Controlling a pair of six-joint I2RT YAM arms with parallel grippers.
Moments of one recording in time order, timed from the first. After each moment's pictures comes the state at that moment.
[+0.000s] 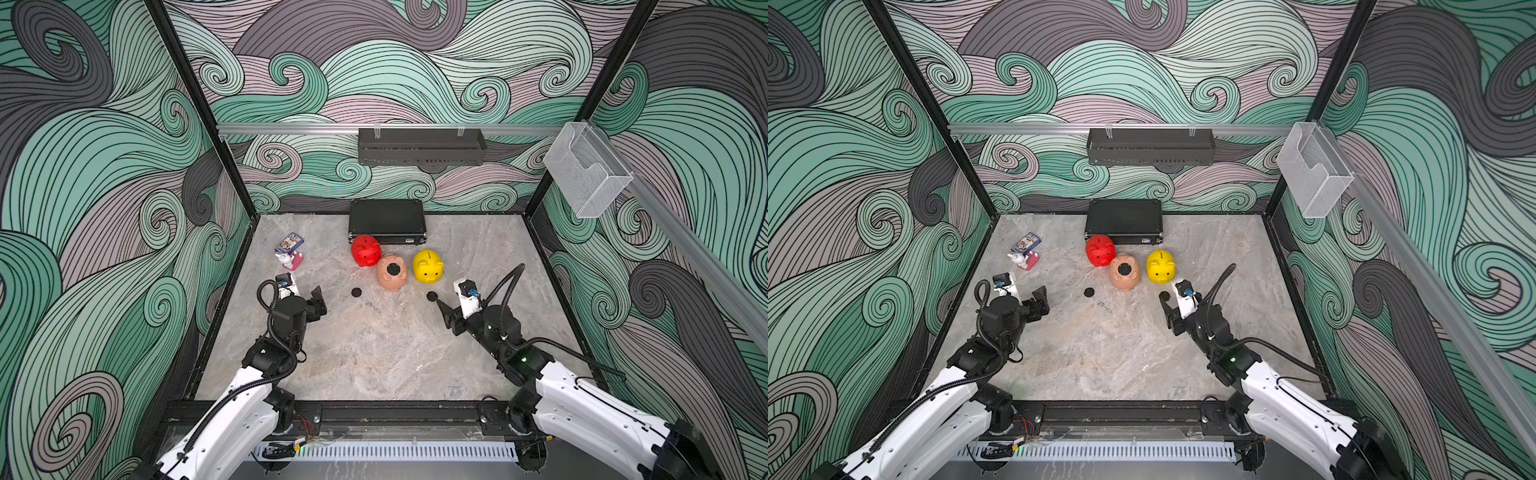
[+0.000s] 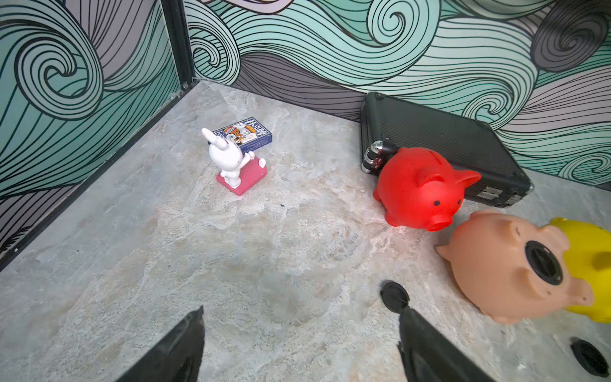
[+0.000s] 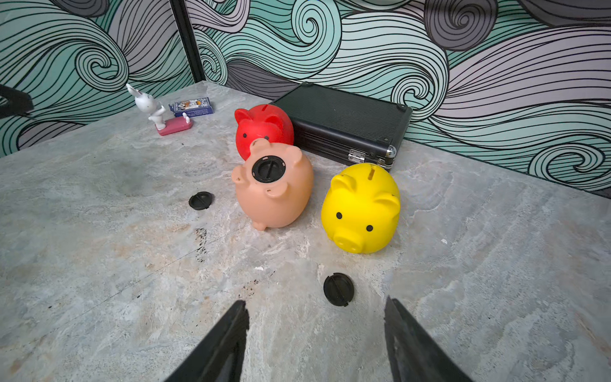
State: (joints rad) left arm -0.38 0.70 0.40 -0.17 -0.43 -0.42; right arm 0.68 0.80 0.36 0.13 0.18 0.01
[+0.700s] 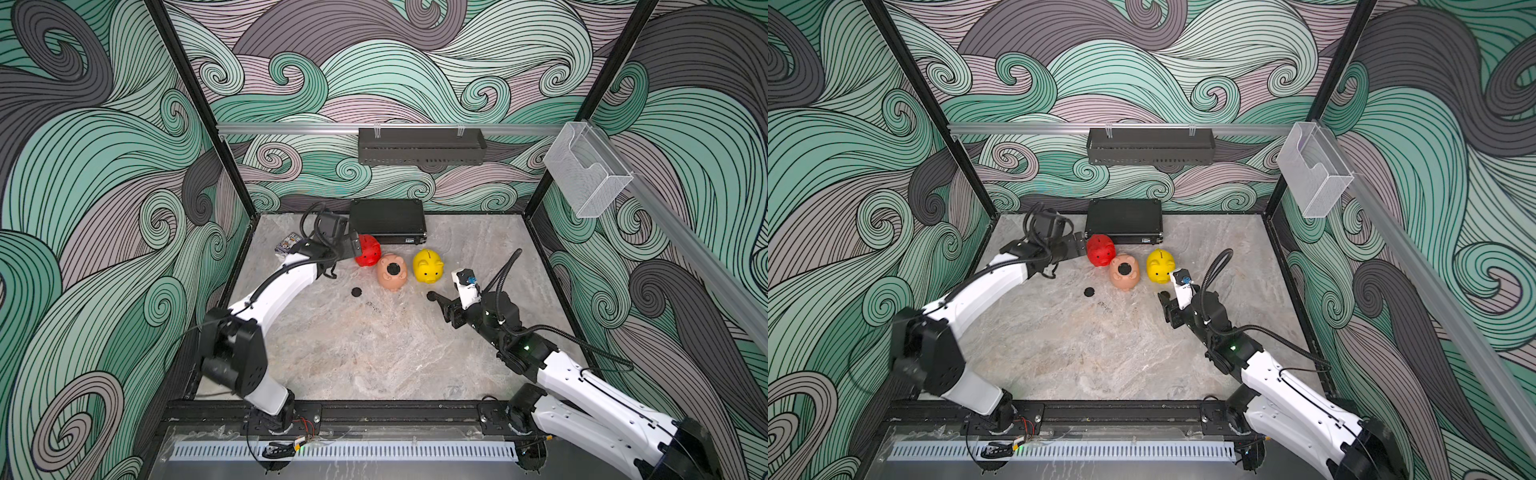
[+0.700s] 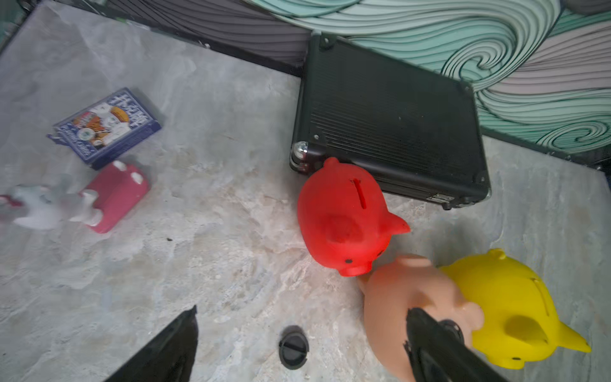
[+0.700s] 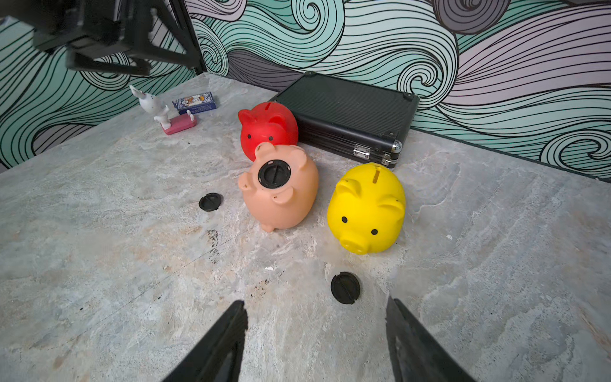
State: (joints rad) left arm -0.38 1.67 1.41 -0.57 -0.20 -0.53; right arm 0.67 0.84 0.48 -0.02 0.15 0.04
